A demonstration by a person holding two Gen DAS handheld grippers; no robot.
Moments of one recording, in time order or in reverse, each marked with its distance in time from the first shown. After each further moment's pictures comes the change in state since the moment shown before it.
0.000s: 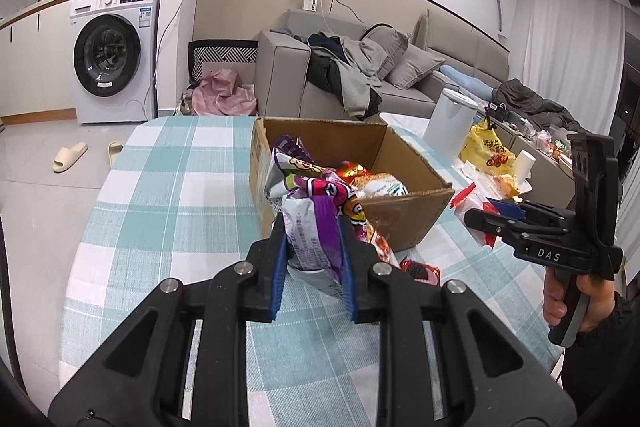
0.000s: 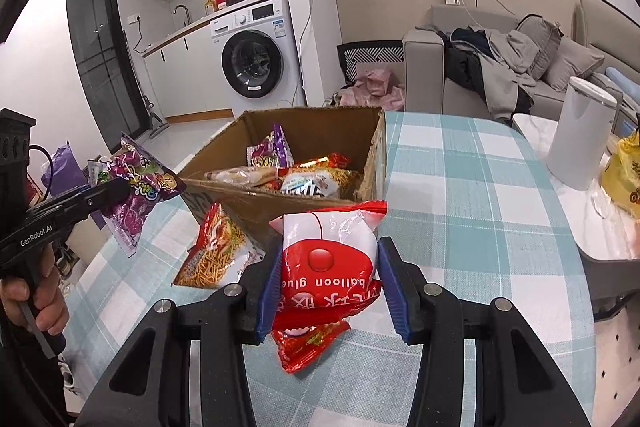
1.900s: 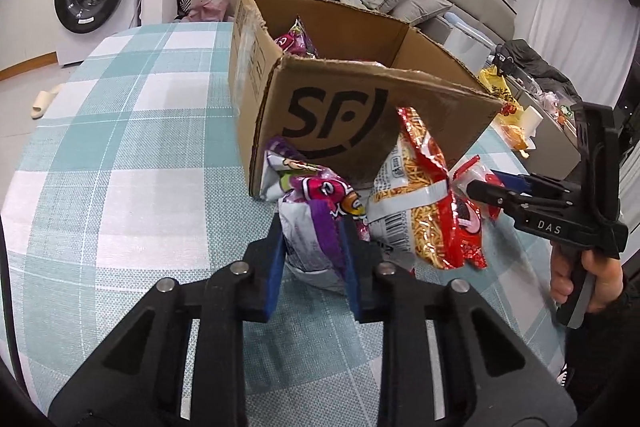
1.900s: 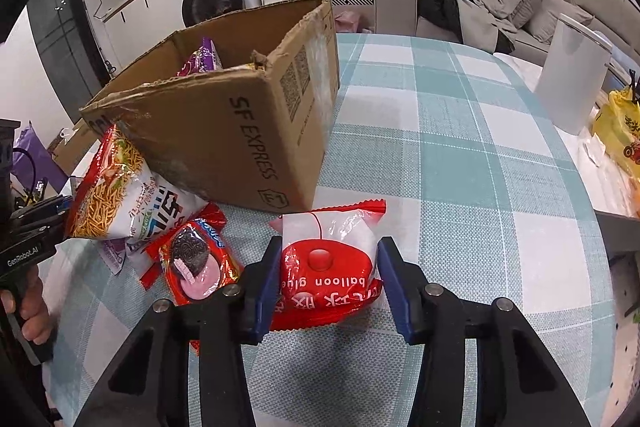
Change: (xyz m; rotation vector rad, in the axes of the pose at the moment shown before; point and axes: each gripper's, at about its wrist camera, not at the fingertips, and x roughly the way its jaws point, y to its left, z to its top) left arm 0.113 0.019 -0.061 -0.042 0.251 -0.047; right arm 0.071 -0.039 -0.040 0.042 0.211 -0.102
